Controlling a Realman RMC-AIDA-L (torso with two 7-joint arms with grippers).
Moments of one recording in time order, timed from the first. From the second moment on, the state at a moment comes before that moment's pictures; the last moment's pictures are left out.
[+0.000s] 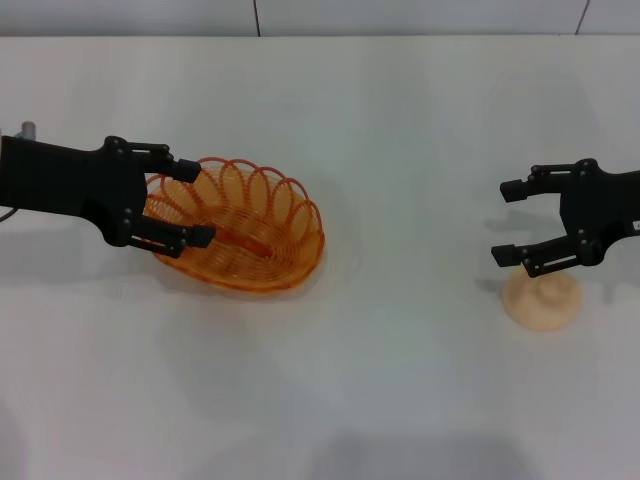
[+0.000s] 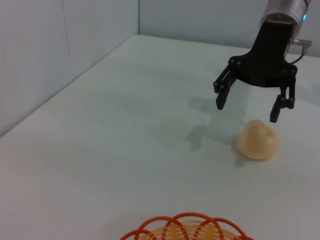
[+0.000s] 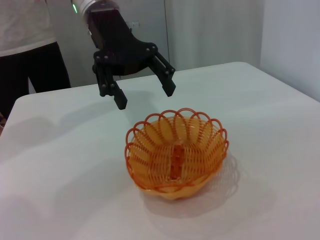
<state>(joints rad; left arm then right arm) -0.65 -1.89 0.80 0.66 2.13 1.65 -1.35 0.61 1.89 -1.04 -0.63 -1.87 -1.50 1.32</state>
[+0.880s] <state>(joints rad) -0.65 -1.91 0.80 0.75 2.15 1.65 -1.51 0.58 1.89 -1.03 -0.66 -1.85 -1.52 1.30</state>
